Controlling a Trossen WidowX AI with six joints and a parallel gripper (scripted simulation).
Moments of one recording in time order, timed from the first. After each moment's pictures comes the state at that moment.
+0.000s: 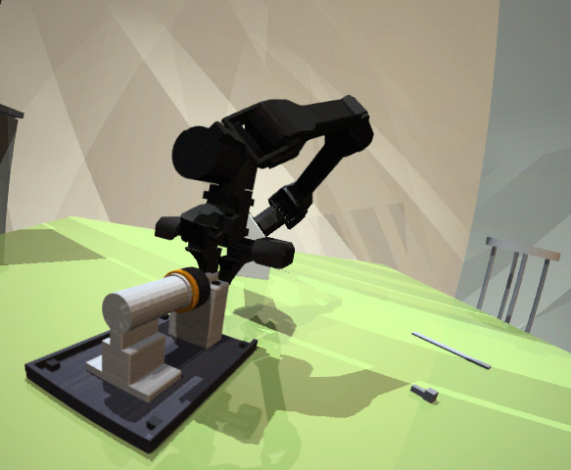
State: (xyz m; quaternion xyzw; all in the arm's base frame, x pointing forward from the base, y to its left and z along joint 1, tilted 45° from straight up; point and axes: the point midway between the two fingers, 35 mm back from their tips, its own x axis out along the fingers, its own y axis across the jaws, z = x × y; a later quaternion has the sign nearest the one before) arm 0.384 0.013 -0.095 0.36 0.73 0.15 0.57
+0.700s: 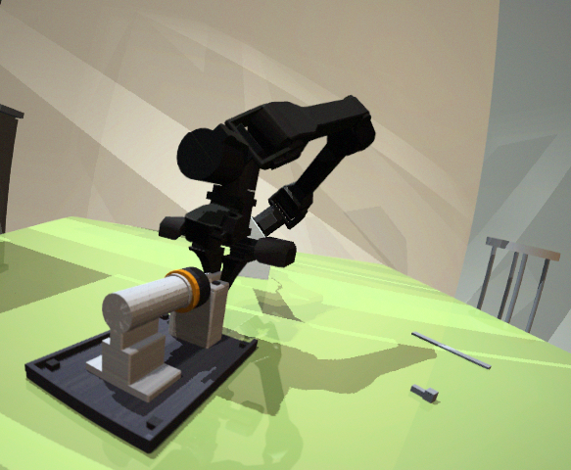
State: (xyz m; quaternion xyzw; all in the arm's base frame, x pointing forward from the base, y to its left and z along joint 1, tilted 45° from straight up) arm 0.376 0.015 -0.092 0.36 0.73 0.15 0.57
